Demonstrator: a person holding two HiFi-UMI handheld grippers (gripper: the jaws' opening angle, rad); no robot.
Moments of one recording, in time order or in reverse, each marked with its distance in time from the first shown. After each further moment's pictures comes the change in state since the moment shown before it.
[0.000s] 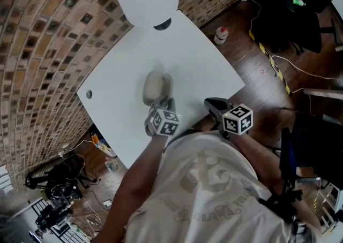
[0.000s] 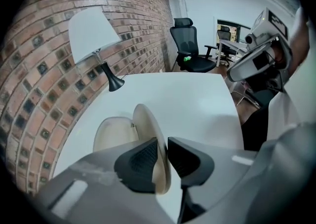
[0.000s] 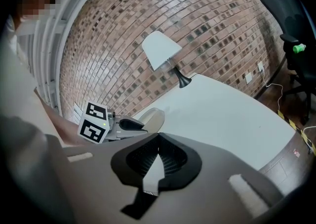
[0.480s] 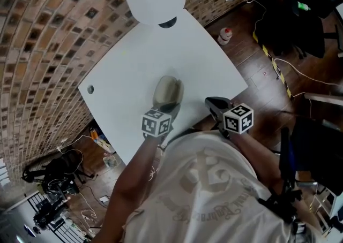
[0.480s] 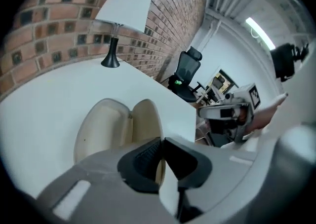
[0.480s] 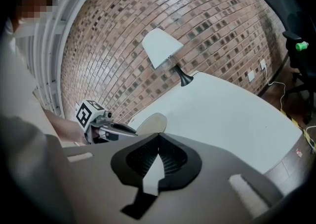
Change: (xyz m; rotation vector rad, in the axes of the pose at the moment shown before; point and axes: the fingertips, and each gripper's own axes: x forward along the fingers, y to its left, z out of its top) left arm -0.036 -0.039 0.013 -0.425 -0.112 -0.482; right arm 0.006 -0.001 0.001 0.005 0.014 0.023
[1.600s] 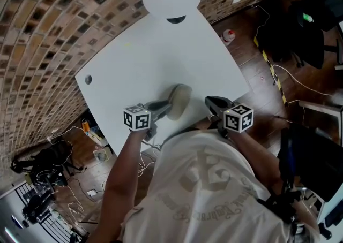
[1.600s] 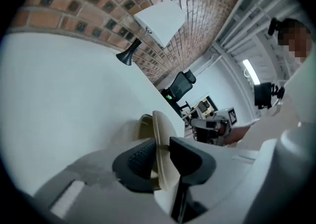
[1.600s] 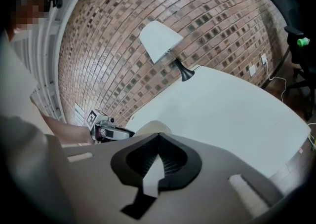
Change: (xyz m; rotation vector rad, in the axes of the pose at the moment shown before) left arm -0.034 0.037 -0.018 -0.220 -0.151 -0.263; right arm 0.018 0.006 -0.001 0.031 0.054 0.001
